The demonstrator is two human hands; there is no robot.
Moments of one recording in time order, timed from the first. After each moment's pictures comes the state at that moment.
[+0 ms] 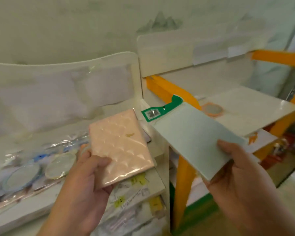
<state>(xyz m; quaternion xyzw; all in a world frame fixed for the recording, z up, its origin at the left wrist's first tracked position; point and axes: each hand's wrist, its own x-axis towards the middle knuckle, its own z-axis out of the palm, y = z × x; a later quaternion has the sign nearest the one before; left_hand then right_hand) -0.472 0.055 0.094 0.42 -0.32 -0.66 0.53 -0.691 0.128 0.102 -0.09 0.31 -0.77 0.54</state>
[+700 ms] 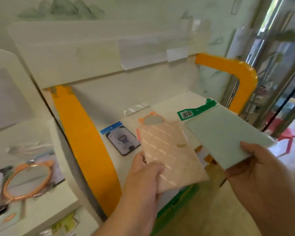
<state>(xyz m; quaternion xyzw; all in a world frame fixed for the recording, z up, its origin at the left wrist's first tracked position) -0.808 0.004 0.052 0.44 -0.35 -0.76 0.33 -0.961 0.094 0.083 -0.06 0.39 -0.84 0.36</state>
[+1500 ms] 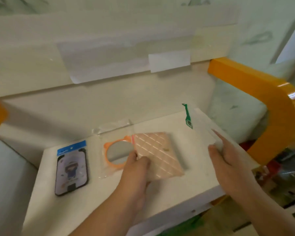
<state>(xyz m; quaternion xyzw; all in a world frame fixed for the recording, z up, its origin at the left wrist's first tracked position) -1.061 -0.127 -0.001 0.54 -0.35 -0.64 0.42 -1.252 -0.068 0.031 -0.50 0.72 -0.43 0.22</state>
